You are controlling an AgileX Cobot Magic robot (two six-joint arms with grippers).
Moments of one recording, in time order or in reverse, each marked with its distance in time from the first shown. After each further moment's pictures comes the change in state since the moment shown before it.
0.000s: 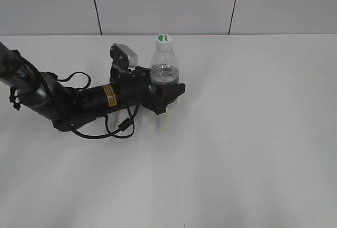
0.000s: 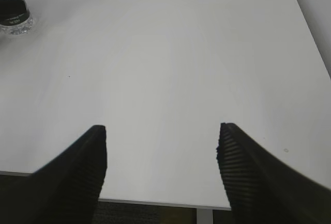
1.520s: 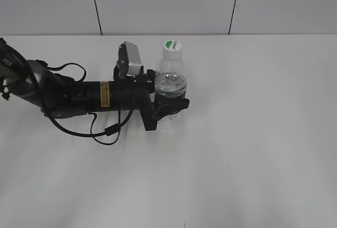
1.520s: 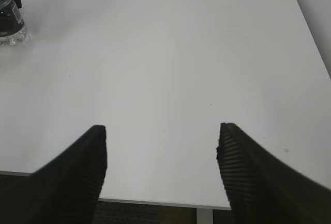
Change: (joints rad) left arm 0.028 -0.053 -0.007 0.363 -0.048 -0.001; right arm 0.000 0.000 0.000 0.000 0.000 0.000
